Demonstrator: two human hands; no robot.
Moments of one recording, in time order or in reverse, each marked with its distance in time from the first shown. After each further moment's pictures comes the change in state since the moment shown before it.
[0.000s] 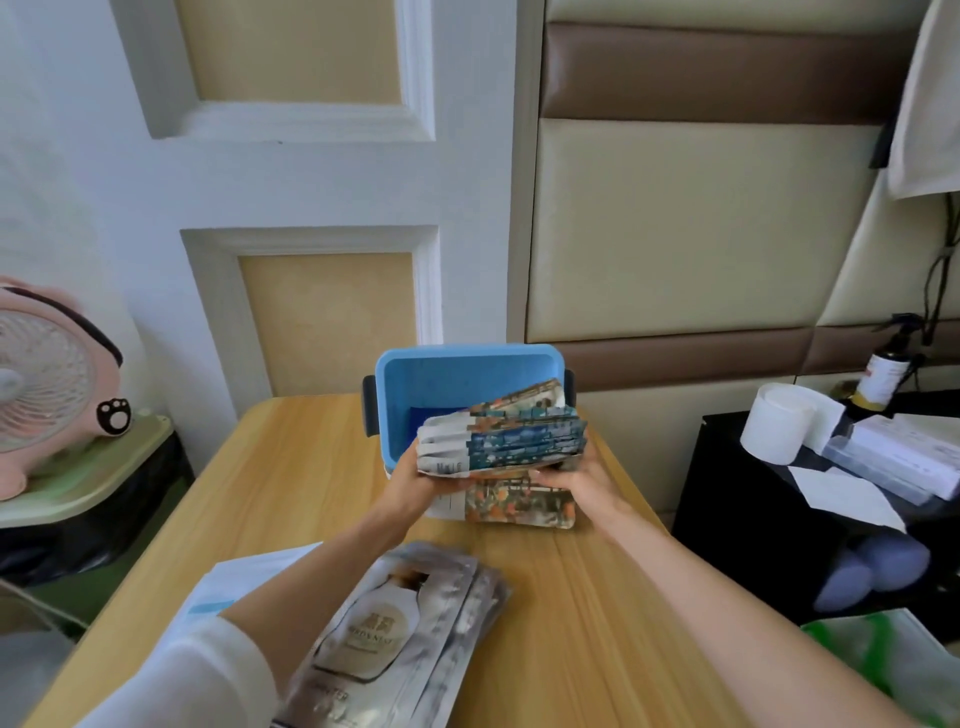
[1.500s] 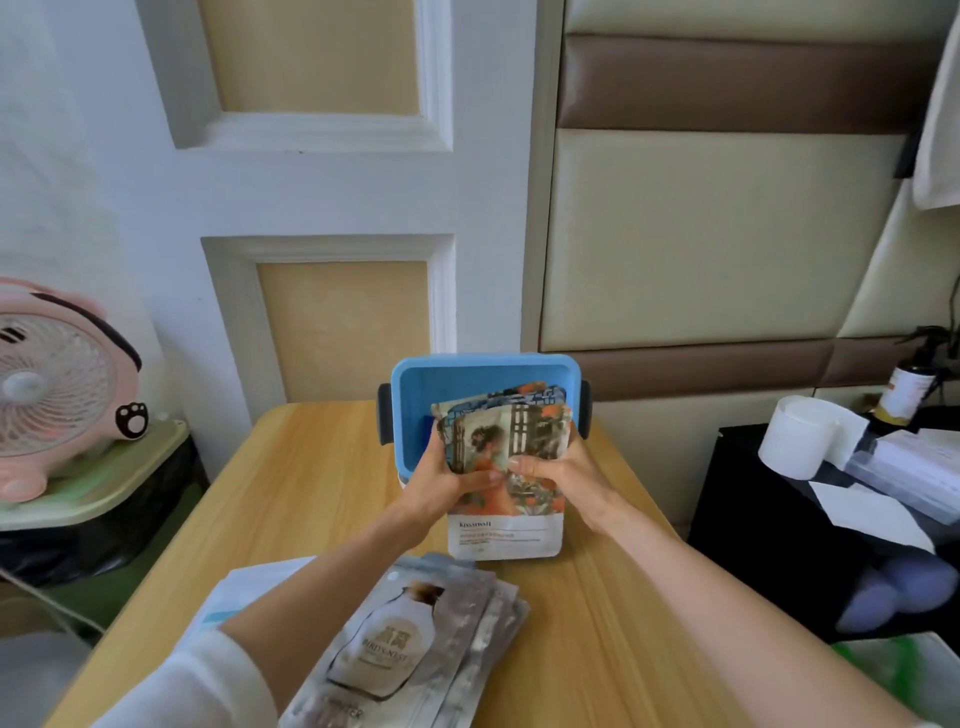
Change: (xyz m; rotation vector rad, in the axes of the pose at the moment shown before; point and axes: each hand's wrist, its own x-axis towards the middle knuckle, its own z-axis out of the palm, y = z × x) left_hand 0.000 0.026 0.003 -0.101 -0.022 -0.060; right_hand 0.017 -0.024 0.026 0.074 -0.167 -0.073
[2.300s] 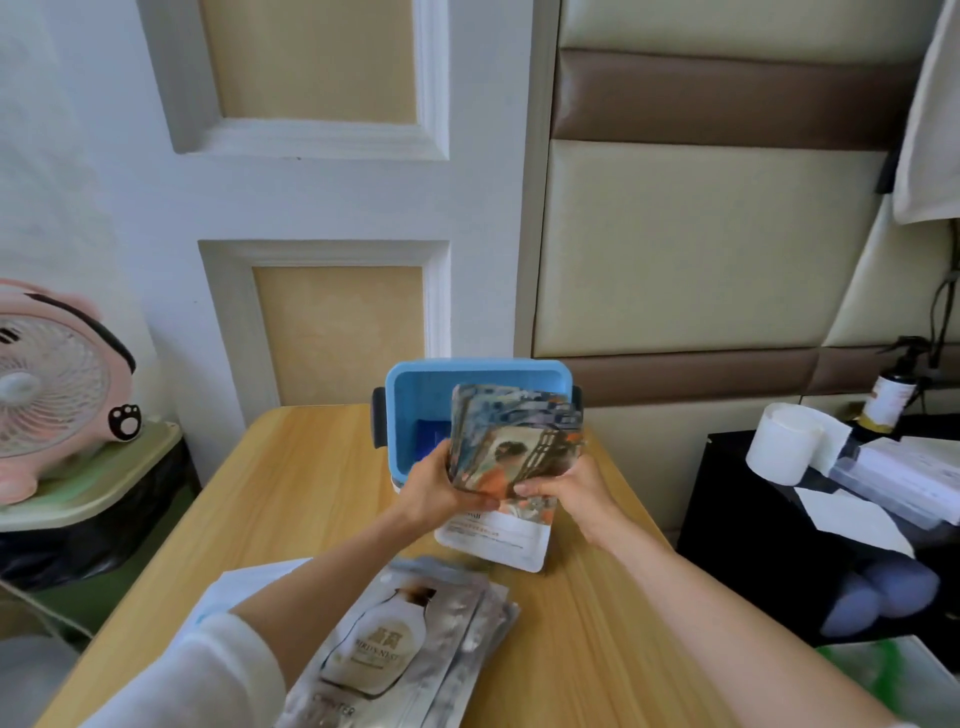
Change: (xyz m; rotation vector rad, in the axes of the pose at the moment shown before) left_hand -0.002 -0.001 0.000 0.350 -0.030 0.053; right_hand -0.009 0.014 -0.010 -0.026 0.152 0.025
